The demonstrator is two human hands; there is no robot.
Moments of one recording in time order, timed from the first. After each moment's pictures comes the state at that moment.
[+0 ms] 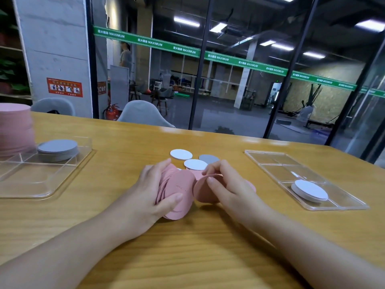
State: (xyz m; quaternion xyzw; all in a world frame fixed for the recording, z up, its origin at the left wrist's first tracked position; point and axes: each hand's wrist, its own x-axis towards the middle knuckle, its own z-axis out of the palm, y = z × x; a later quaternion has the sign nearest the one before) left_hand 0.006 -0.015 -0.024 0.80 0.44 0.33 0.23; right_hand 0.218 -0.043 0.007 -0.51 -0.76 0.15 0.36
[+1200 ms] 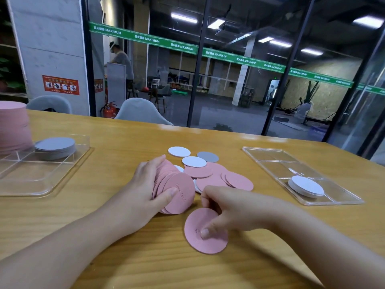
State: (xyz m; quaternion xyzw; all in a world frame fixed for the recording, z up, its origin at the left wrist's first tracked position) left_hand 0.005 -0.020 -0.021 0.79 0.45 0.34 0.22; right_hand 0.217 -0.062 0.030 -0.57 -0.79 0.22 0.01
